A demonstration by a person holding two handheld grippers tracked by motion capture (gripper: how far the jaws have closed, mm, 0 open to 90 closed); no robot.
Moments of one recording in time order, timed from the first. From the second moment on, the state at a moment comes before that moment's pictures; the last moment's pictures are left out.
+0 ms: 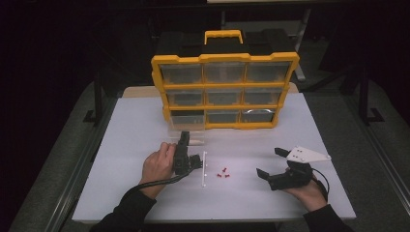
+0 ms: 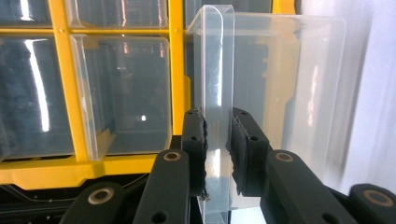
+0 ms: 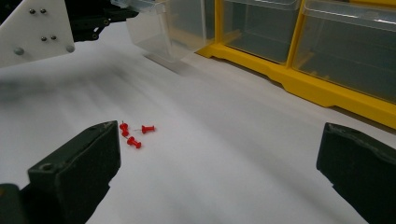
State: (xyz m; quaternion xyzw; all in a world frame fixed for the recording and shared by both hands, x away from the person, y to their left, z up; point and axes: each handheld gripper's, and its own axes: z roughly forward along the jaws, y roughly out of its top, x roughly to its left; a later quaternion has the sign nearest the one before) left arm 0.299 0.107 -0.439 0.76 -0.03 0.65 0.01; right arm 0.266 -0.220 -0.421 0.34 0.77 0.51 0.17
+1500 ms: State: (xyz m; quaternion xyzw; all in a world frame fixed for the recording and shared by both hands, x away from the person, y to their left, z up) left arm 0.272 0.120 -0.453 0.77 0.04 0.64 0.04; right arm 0.264 -0.220 -0.420 0.35 0.77 0.51 0.17
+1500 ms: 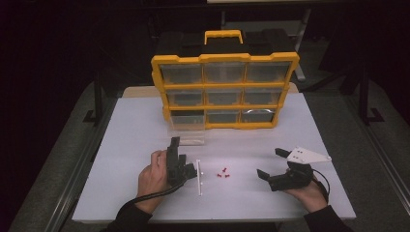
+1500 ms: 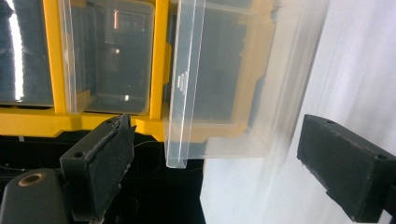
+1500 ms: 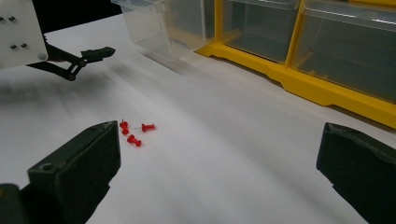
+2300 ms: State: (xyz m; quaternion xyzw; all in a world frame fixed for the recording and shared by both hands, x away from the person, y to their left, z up) left arm 0.263 0.121 -0.461 0.77 0.06 0.63 0.07; right arm 0.264 -0.219 -0.420 0.34 0.77 0.51 0.18
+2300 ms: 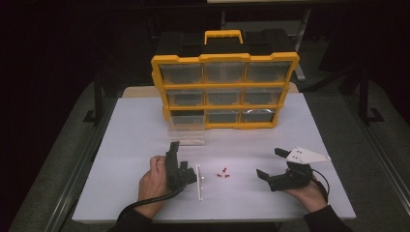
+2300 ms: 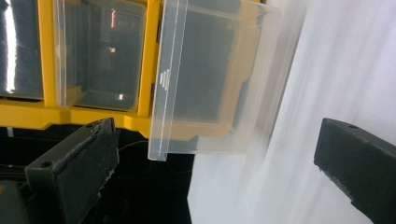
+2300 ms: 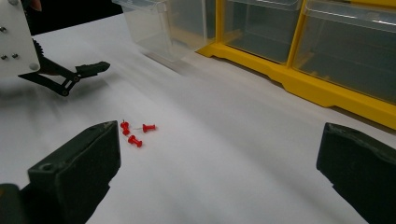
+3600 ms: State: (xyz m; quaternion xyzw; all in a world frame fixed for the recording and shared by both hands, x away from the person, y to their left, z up) left arm 0.280 0.141 -0.450 0.79 0.22 0.55 0.16; right arm 0.264 -0.217 -0.421 0.34 0.77 0.51 0.17
